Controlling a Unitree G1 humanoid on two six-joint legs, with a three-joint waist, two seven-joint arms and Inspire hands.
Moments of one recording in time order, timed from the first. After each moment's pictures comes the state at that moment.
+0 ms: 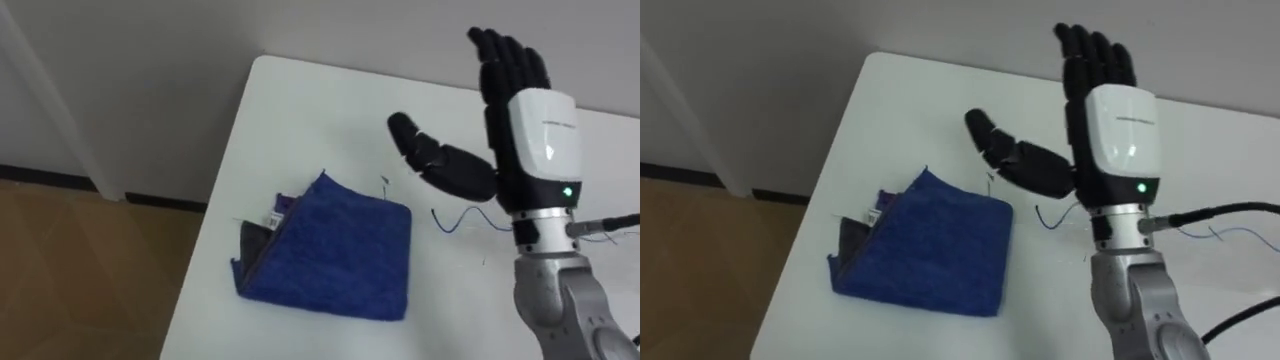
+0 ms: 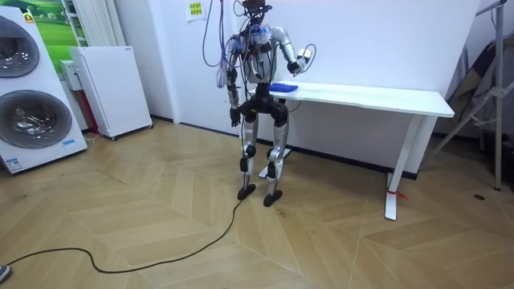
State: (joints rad) left arm 0.28 0.26 -0.02 0.84 0.27 0.01 0.12; right arm 0.08 -0.42 0.19 -0.13 -0.86 -0.10 -0.42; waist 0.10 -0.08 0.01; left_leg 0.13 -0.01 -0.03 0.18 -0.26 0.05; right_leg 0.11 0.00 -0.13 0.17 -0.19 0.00
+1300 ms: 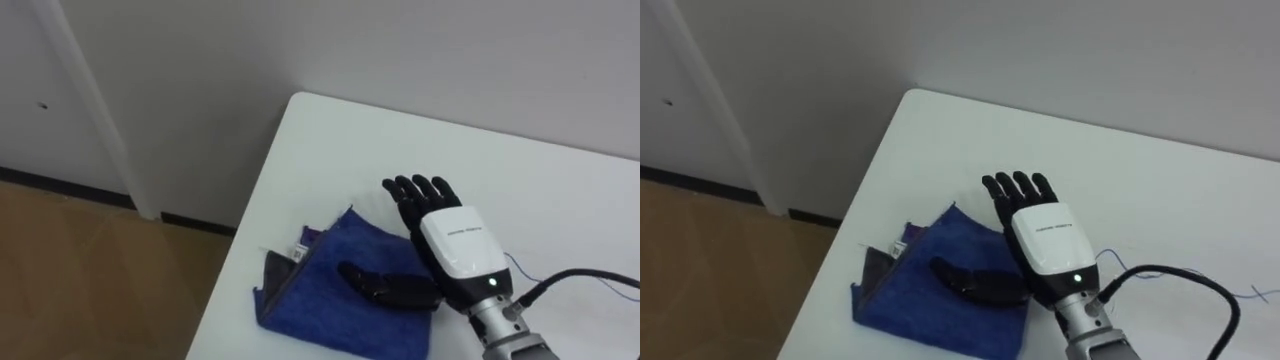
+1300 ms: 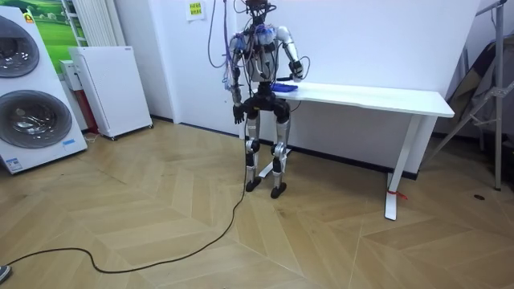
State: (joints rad) left arm 0.20 0.26 -0.12 0.93 0.36 0.01 0.08; right arm 0.24 -0.42 0.29 0.14 -1.12 -0.15 -0.43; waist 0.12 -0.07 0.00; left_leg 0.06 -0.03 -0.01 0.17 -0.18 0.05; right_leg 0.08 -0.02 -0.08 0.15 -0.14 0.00
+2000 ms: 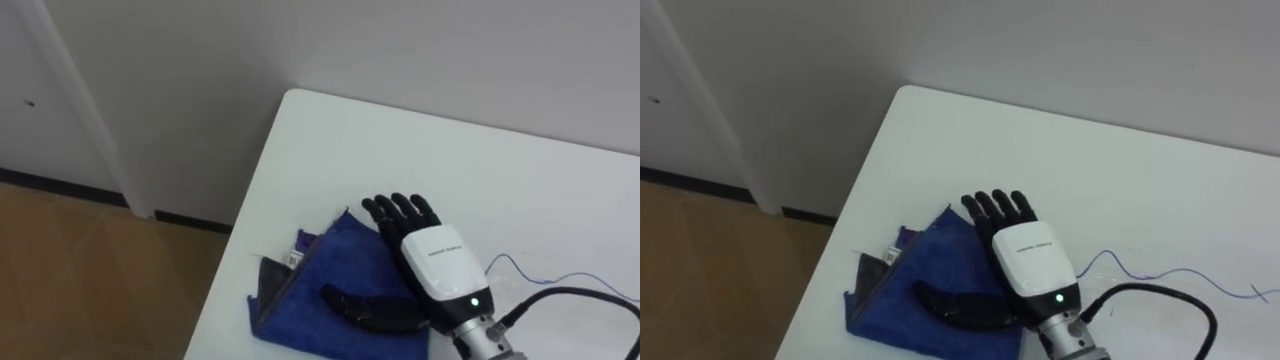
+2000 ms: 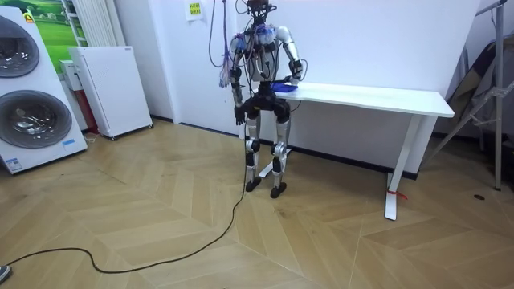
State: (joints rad) left arm 0.18 0.26 -0.14 1.00 0.29 0.00 0.08; right arm 0.26 -0.43 0.42 0.14 -1.11 -0.18 -0.46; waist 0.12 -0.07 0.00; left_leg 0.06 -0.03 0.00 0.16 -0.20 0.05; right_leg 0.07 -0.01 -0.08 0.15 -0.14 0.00
